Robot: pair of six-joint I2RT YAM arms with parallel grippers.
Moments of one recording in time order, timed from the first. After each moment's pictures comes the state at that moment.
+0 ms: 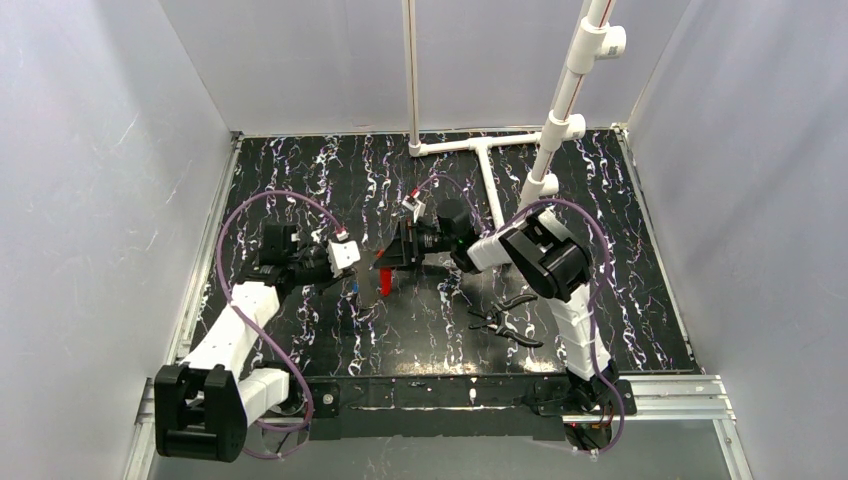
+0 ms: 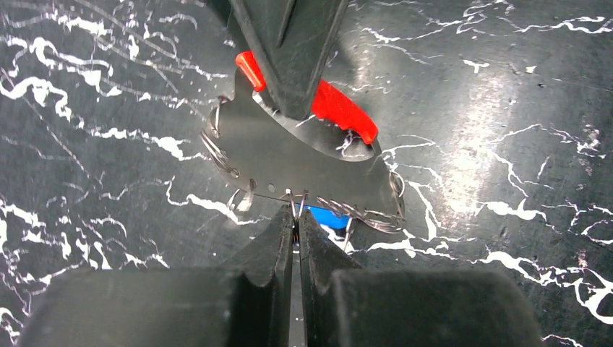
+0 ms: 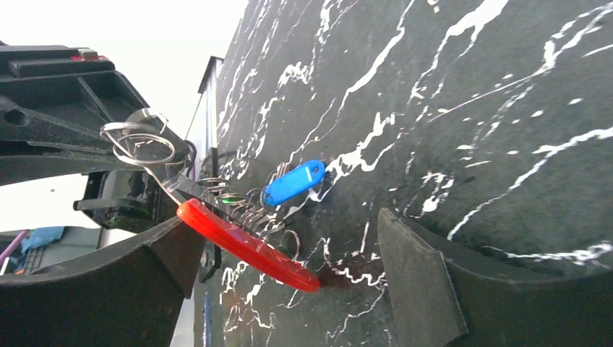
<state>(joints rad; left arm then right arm) -0.09 1.09 0.64 -0.45 0.76 0.97 0.72 2.20 1.14 0.77 -0.84 0.81</state>
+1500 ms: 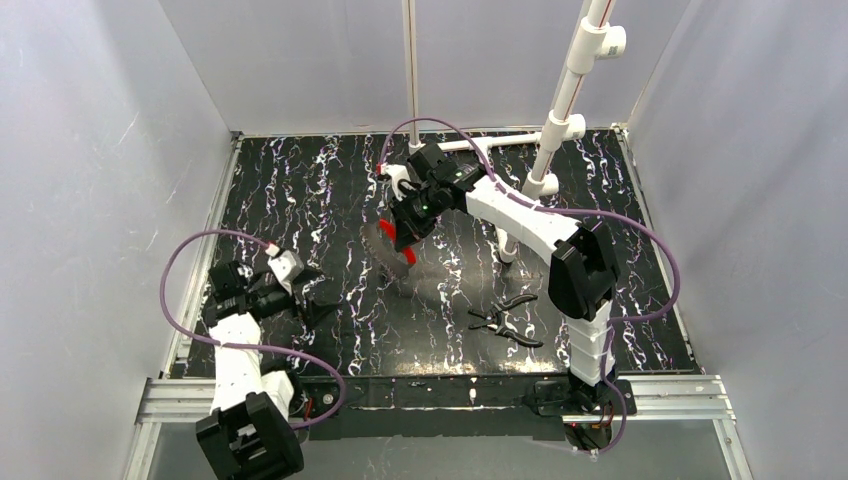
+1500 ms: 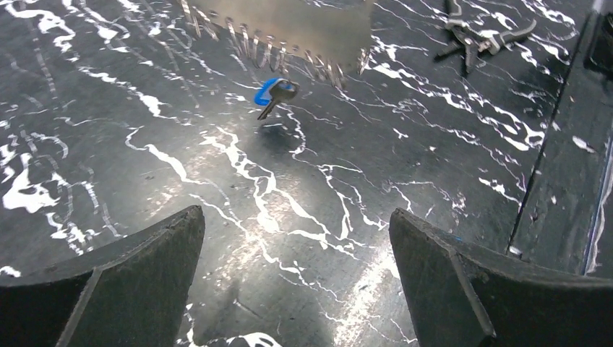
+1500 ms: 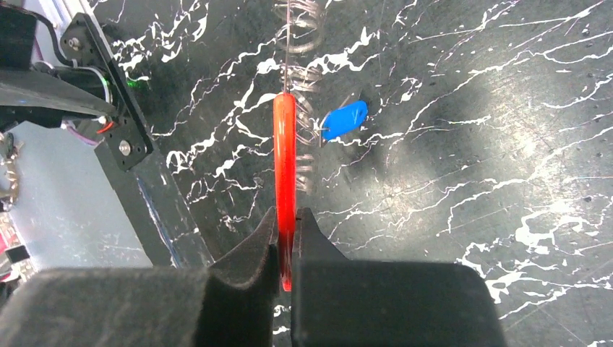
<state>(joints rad) 0.44 0.84 0.47 -0.65 1.27 0.89 0.79 1.98 1.78 -0.76 -0.56 0.02</state>
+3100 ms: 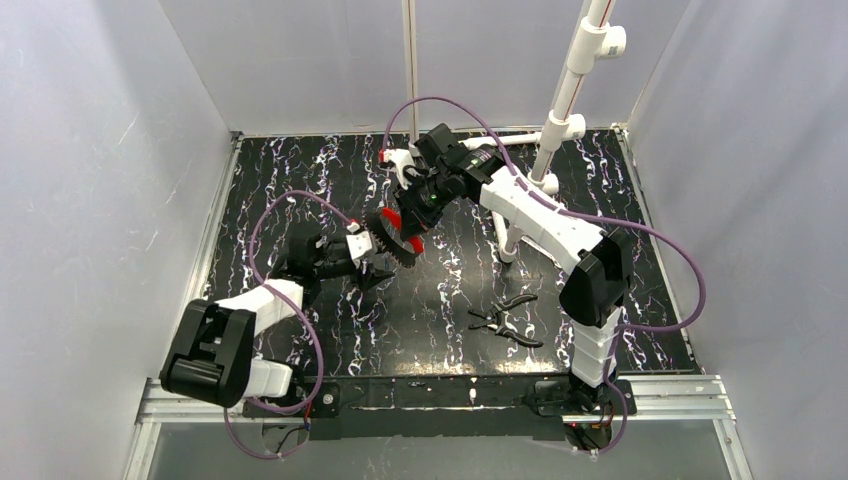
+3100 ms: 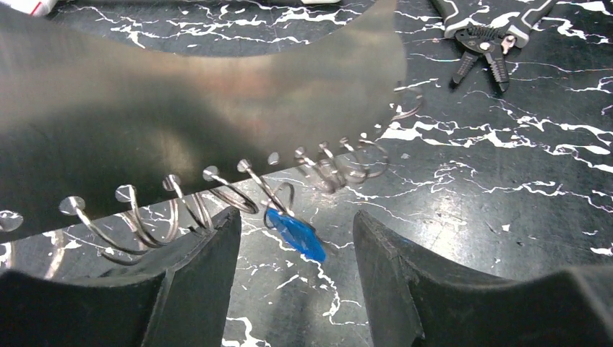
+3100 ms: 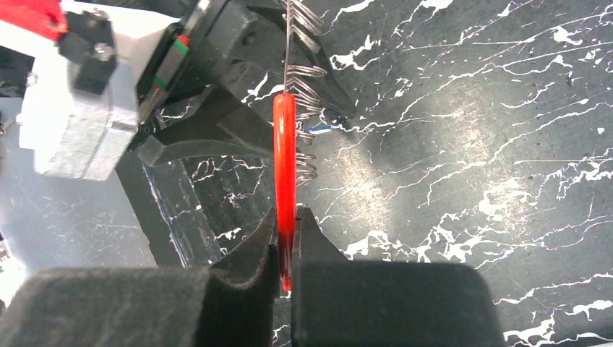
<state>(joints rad) -0.24 1.33 0.45 0.44 0.97 0.51 0.79 1.91 1.92 -0.95 -0.53 -0.09</state>
